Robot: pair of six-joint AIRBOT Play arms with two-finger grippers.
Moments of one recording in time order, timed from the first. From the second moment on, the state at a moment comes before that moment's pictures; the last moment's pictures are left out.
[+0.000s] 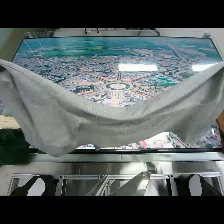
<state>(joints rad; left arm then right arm) 0.47 -0.95 1.54 -2.76 1.83 2.05 -0.77 -0.61 0.83 -0.02 1.40 0.98</state>
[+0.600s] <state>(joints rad) 0.13 -1.70 1.55 -2.51 1.56 2.08 -0.29 -1.16 0.83 -0.59 0.75 1.16</state>
